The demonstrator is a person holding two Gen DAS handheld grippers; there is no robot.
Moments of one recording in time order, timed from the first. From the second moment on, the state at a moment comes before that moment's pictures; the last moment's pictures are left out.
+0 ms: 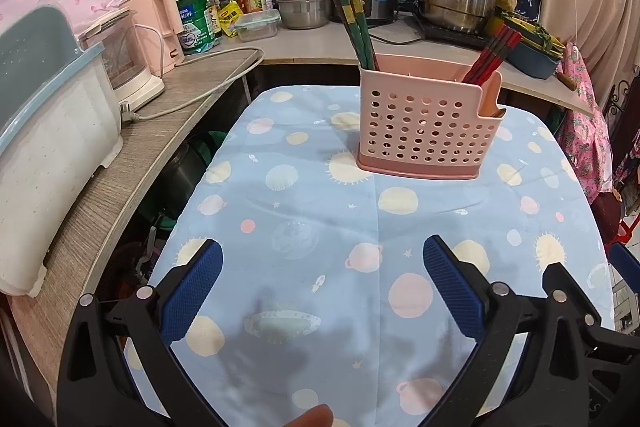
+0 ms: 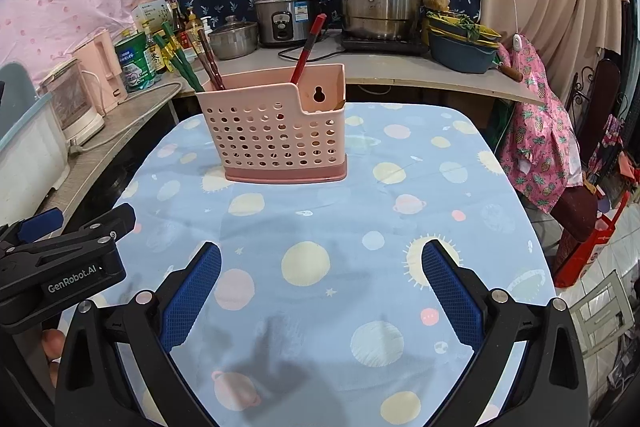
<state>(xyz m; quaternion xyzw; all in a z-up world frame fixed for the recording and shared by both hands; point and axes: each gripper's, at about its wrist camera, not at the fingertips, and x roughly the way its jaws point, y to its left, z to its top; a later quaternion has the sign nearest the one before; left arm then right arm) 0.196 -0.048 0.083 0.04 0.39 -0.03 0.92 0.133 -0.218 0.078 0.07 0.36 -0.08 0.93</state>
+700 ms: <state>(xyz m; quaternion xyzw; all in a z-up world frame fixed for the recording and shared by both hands) 0.223 -0.059 0.074 0.05 0.39 -0.03 0.92 0.164 -0.224 0.070 0.07 0.37 -0.09 0.92</state>
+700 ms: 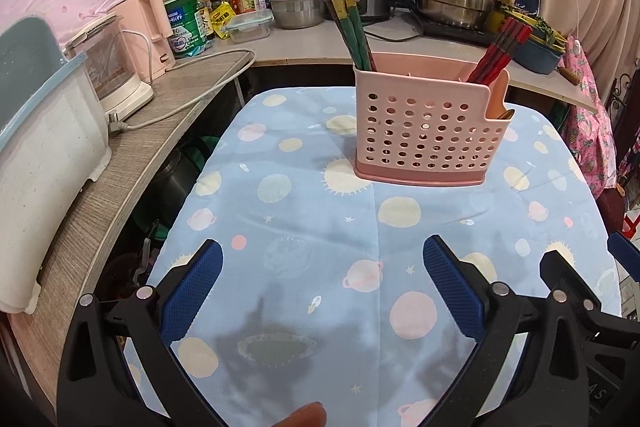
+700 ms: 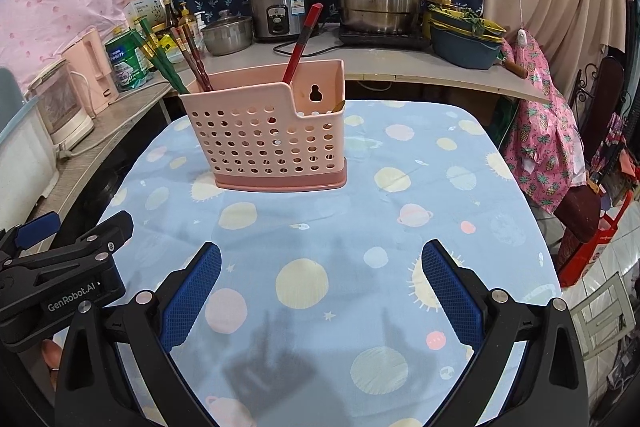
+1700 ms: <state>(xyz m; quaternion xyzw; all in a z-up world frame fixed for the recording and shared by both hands) 0.236 -0.058 0.075 0.04 0.39 -0.02 0.92 0.174 -0.225 0.068 0.07 0.38 -0.09 0.92</state>
